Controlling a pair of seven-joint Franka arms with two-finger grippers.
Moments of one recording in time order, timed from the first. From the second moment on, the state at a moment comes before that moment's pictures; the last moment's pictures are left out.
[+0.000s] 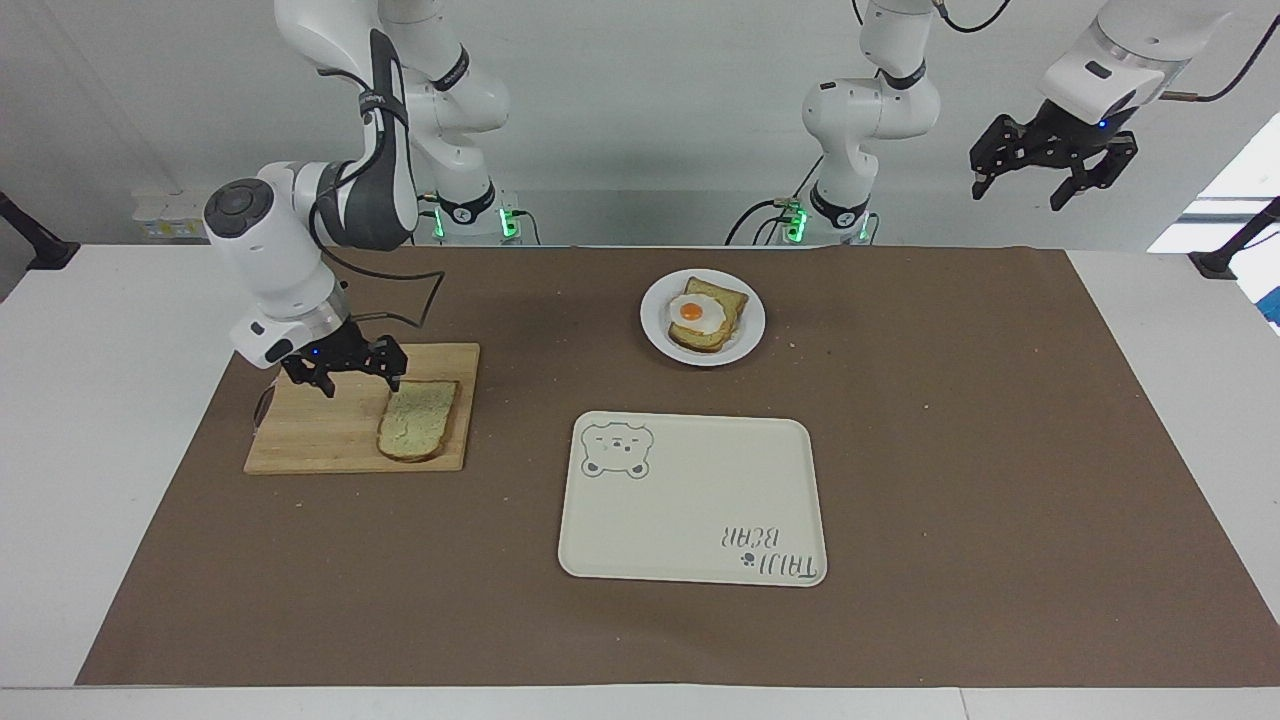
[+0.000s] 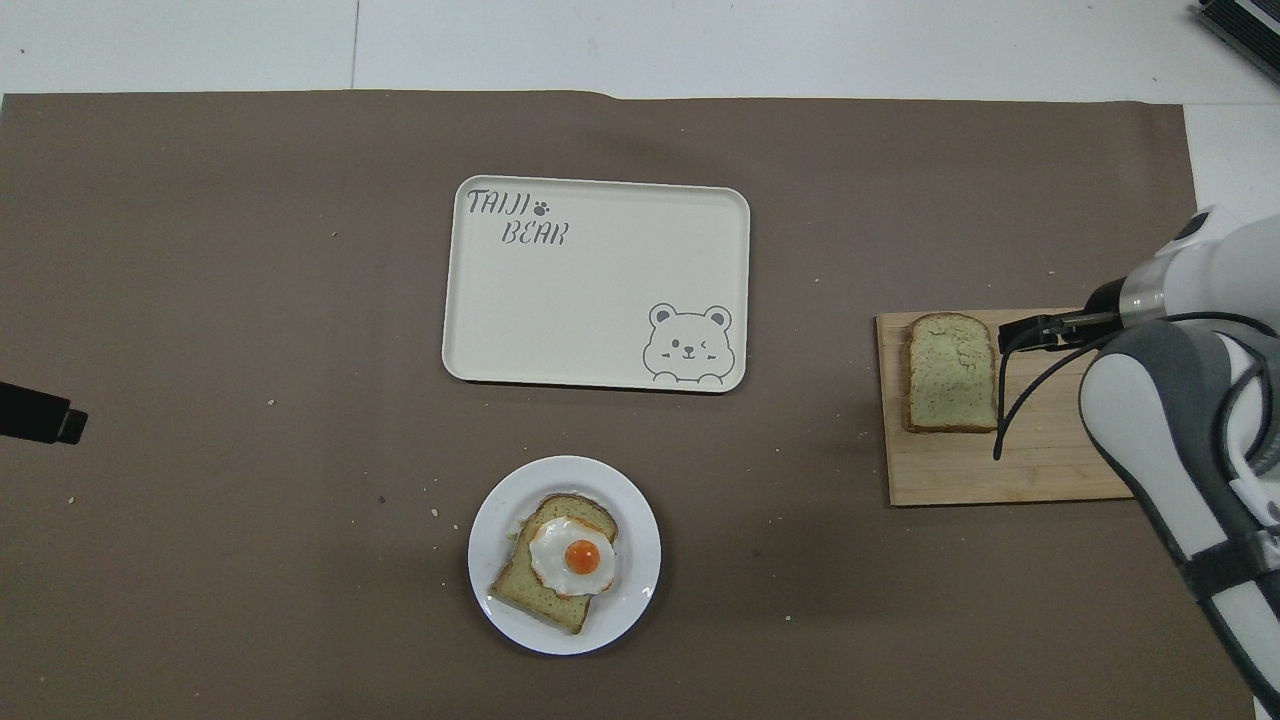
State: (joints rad) left arm -0.05 -0.07 -0.01 -1.46 -0.01 1.28 0.18; right arm 0.04 0.13 -0.12 -2.00 0.09 2.14 -0.21
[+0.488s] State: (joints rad) left arm -0.05 -0.07 -0.01 -1.46 -0.01 1.28 0.18; right arm 0.02 0.19 -0.12 -2.11 0.16 2.28 -0.29
